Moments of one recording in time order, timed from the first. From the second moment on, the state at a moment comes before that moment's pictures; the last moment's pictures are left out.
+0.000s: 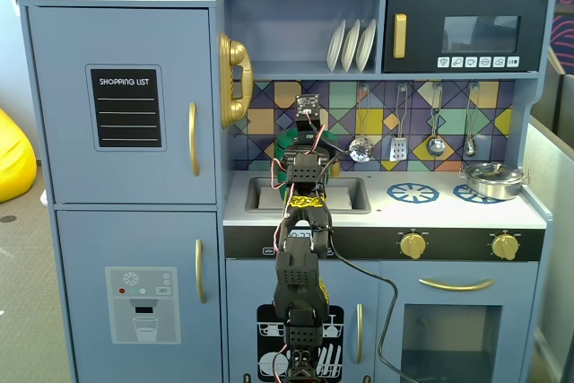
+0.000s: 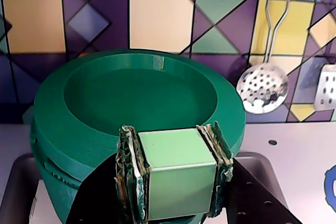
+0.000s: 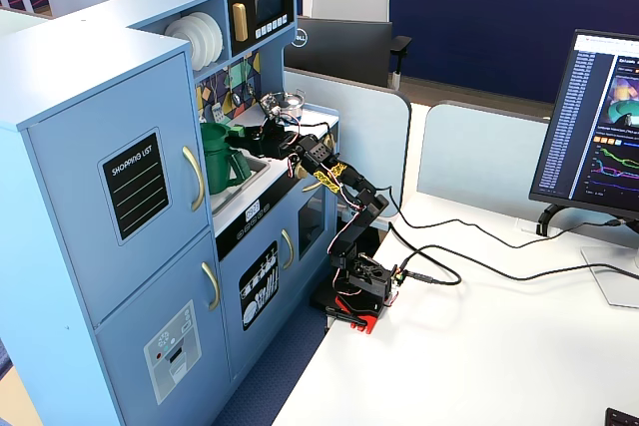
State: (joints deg) arm 4.3 120.1 89.6 29.2 -97.4
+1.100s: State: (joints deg) arm 4.7 128.6 88.4 36.8 -98.4
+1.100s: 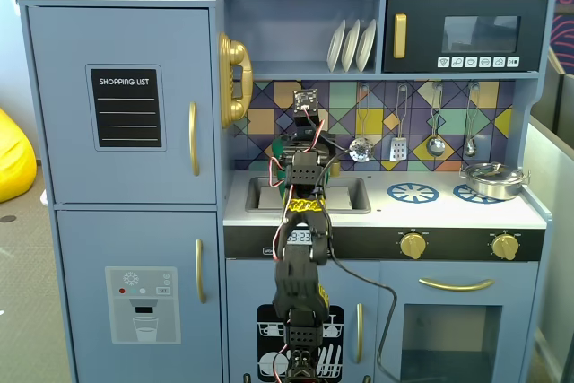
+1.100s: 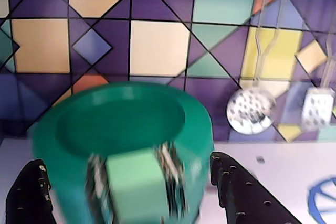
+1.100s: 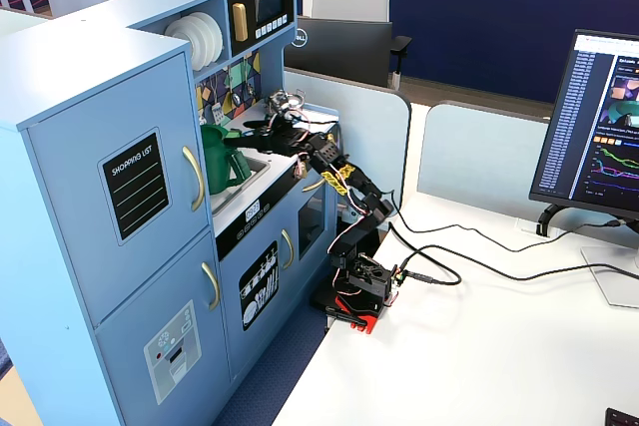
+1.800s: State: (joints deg) arm 1.7 167.9 148.2 54.7 -94.9
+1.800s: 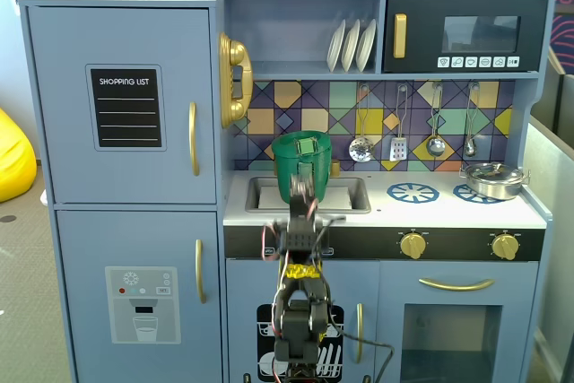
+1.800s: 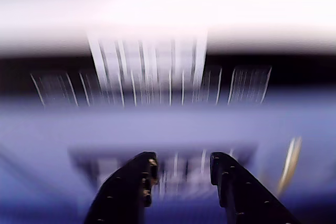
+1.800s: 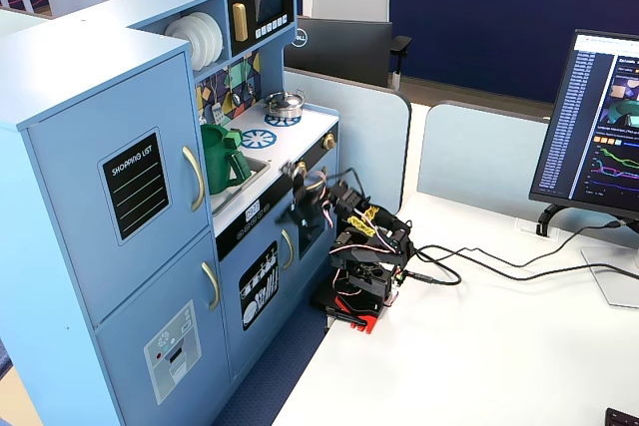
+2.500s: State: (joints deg) arm -4.0 182.5 172.0 76.7 -83.7
